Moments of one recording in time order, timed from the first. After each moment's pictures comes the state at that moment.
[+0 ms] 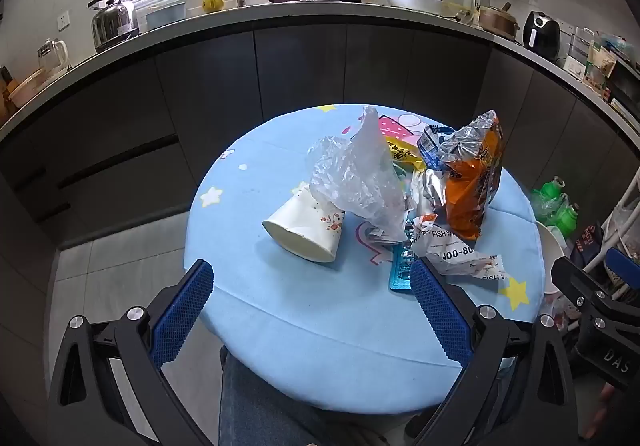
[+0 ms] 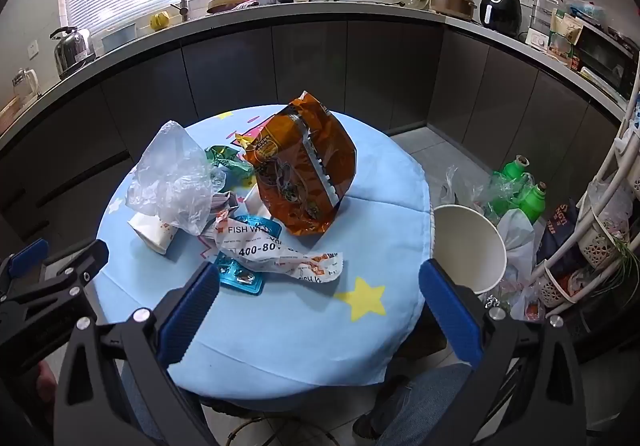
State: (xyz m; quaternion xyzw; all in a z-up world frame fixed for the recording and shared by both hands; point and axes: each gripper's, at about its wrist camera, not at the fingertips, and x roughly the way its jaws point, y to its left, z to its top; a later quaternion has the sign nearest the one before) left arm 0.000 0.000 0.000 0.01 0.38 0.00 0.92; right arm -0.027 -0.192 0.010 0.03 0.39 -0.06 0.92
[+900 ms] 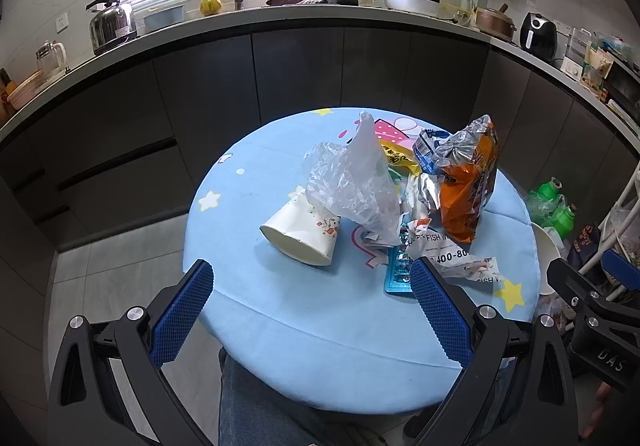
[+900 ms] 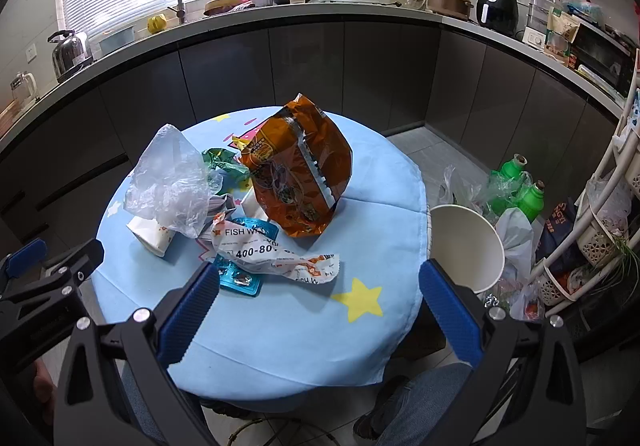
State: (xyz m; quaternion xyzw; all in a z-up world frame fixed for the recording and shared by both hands) left arm 0.000 -0.005 0.005 0.01 0.38 0.00 0.92; right arm -0.027 -0.195 0.012 0.04 0.39 -0.05 0.92
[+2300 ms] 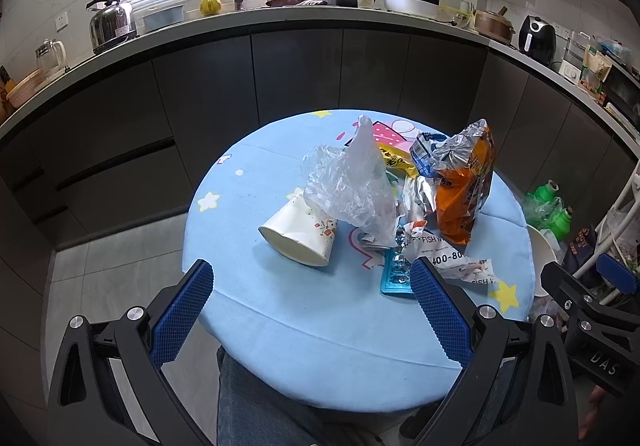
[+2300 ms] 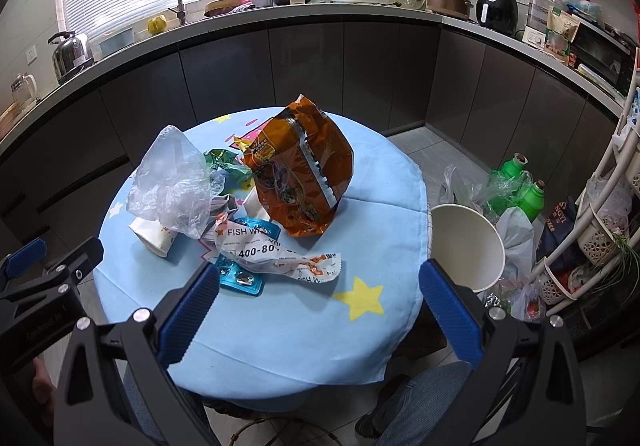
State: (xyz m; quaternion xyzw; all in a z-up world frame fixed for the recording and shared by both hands) left arm -0.005 -0.002 0.011 0.01 0.38 -0.01 0.93; right arm -0.029 -0.195 0.012 0.04 0.39 -0.06 0.92
